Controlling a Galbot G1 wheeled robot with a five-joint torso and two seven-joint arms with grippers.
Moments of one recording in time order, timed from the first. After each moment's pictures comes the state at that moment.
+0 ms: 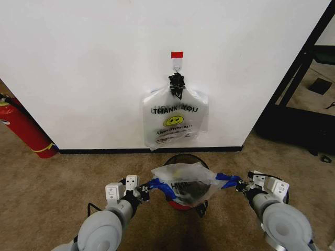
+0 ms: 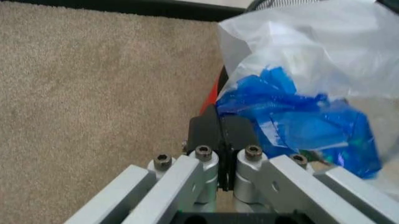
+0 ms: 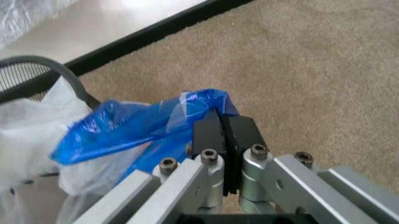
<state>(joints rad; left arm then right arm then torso) 1.24 -0.85 0.02 -2.29 -1.12 0.47 -0.78 -1.43 1.02 0.45 2.19 1.15 -0.56 0.80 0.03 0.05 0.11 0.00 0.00</state>
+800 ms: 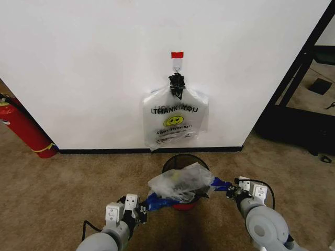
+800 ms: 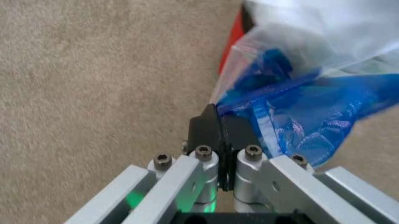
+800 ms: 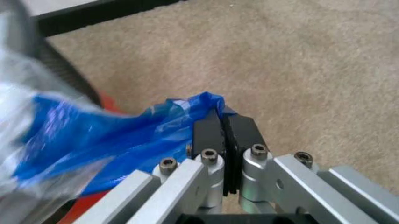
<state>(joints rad) 1.39 -0.80 0.04 -2.25 -0.96 0.46 -0.70 -1.40 1.03 0.35 2.07 0.95 -0.56 0.73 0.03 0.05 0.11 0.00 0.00</state>
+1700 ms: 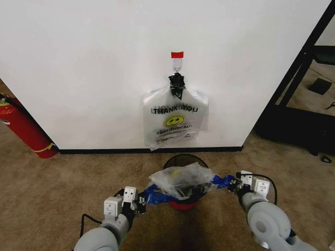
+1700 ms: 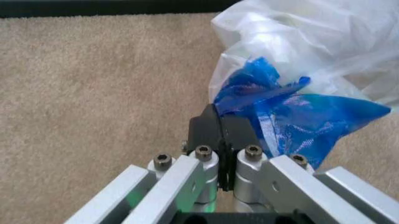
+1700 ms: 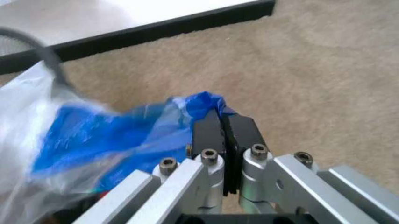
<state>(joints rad) 1.43 -0.78 -0.04 -2.36 -0.94 0.47 -0.68 -1.41 0.98 0.39 2.15 0.97 -0.57 0.75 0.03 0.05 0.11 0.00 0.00</state>
